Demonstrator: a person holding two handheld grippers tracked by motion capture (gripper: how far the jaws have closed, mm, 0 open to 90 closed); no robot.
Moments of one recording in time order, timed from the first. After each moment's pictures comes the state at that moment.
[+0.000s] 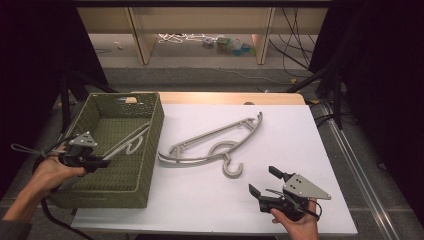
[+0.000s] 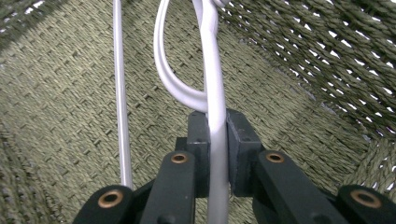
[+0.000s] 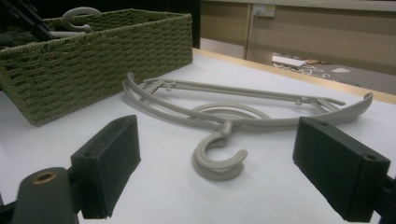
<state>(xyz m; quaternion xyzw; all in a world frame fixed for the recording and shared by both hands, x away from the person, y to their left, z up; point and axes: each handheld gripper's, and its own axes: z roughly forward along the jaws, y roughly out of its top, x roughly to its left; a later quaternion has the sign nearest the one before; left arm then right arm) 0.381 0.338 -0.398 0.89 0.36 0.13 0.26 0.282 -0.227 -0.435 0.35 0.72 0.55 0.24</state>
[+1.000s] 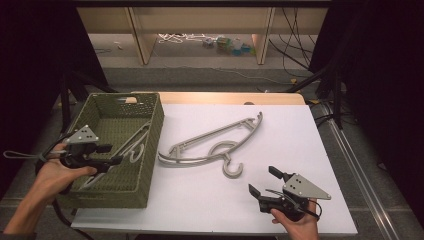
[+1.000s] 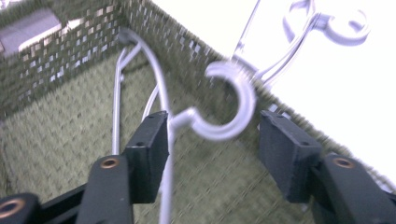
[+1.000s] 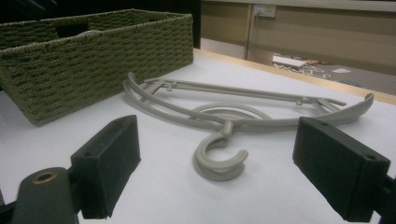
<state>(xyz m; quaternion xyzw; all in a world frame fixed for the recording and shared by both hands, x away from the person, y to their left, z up) 0.352 0.299 -0.352 0.84 0.37 0.19 0.35 0.282 -0.227 -0.435 0.34 0.72 0.55 0.24</state>
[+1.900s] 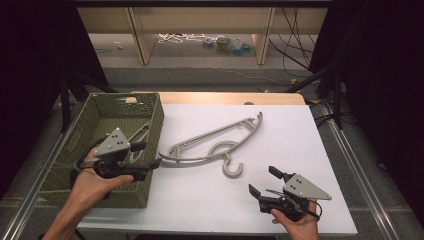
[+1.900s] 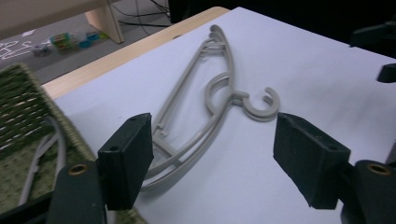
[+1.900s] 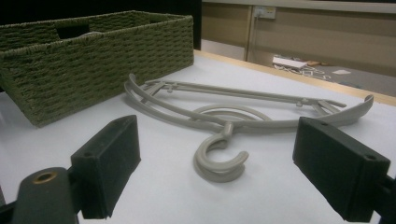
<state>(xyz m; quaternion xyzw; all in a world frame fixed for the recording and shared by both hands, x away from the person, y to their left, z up) 0.320 0.199 -0.336 0.80 0.33 0.18 0.47 0.282 -0.226 -0.435 0.34 0.72 0.55 0.24</state>
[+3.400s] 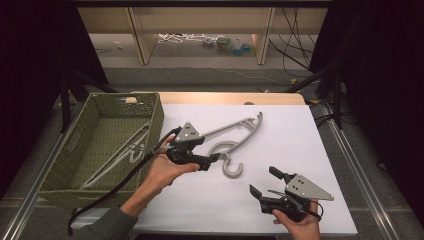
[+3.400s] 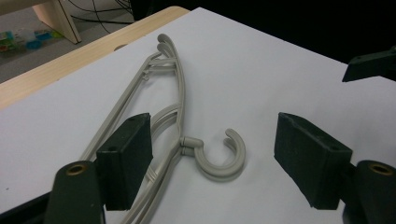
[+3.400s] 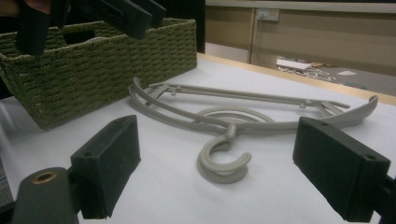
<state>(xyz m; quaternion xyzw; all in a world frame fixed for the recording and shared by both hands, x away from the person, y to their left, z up) 0.379 0.070 -0.367 0.82 0.30 0.14 0.47 0.280 -0.230 -0.434 0.34 0.72 0.56 0.23</state>
